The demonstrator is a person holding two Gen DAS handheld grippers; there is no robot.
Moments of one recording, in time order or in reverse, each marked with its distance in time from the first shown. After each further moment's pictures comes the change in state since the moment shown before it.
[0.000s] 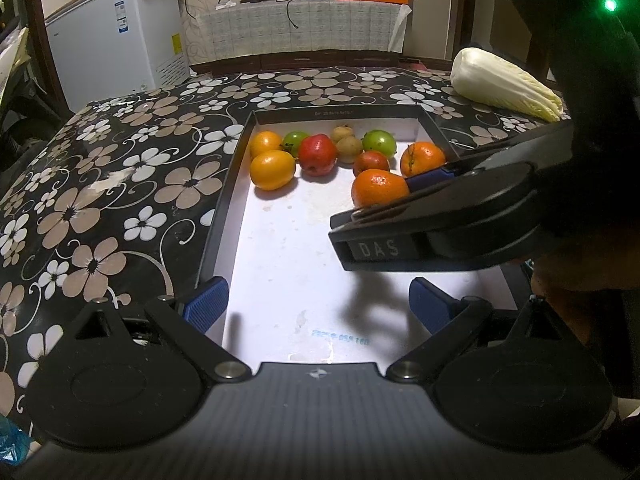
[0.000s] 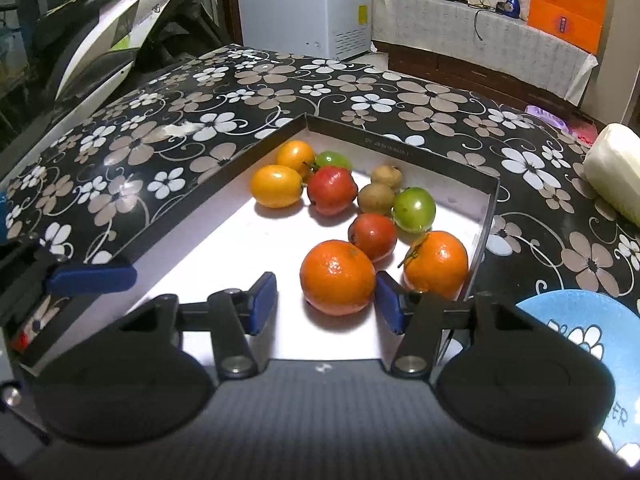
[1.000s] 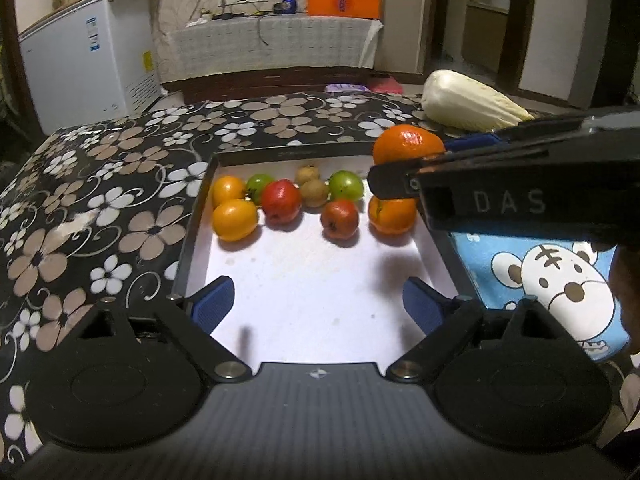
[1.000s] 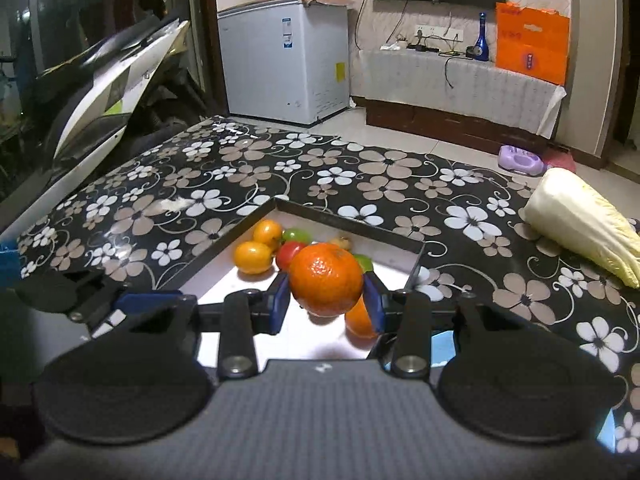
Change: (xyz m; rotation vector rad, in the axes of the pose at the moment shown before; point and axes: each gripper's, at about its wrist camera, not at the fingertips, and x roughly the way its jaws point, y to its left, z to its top) left arm 0.011 -0.011 0.030 0.042 -0.044 -0.092; right arm -0.066 -0.027 0.011 0.051 -0.177 -0.032
